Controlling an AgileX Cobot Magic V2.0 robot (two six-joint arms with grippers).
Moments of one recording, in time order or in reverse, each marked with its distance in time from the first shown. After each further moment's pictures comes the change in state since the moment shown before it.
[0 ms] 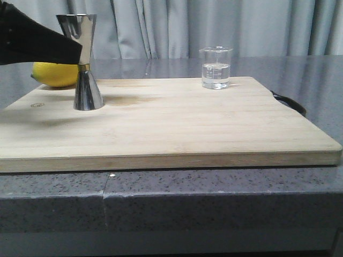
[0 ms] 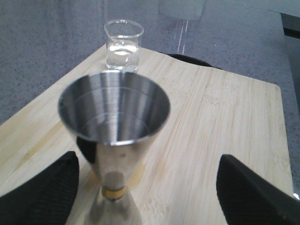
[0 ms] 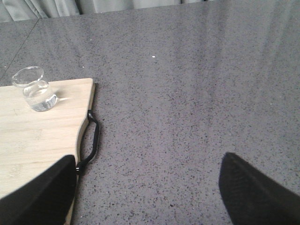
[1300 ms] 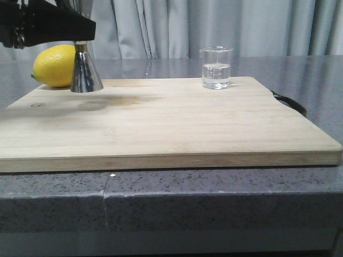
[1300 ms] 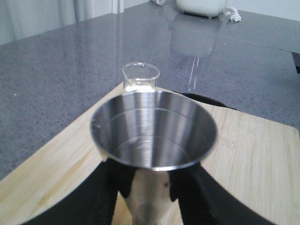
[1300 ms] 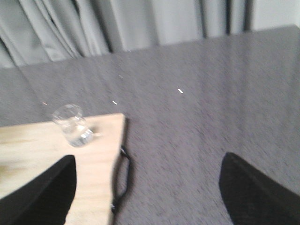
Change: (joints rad) left arm -0.029 0.008 0.000 -0.184 -0.006 0.077; right arm 0.028 0.000 0.000 0.111 -0.143 -0.030
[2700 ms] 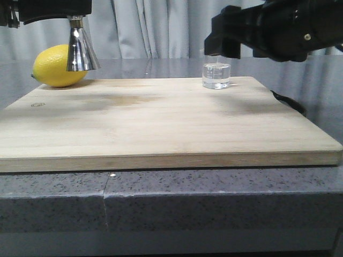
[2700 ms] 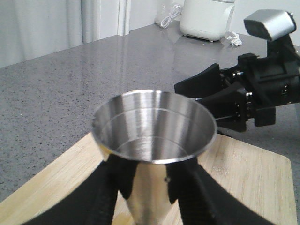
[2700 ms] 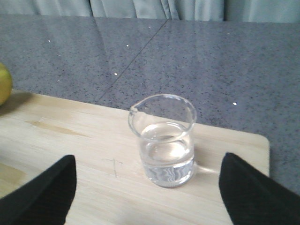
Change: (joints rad) left arm 0.000 -0.048 0.000 -0.036 0.003 -0.071; right arm 0.419 0.998 -0.002 -0.151 -1.005 0.088
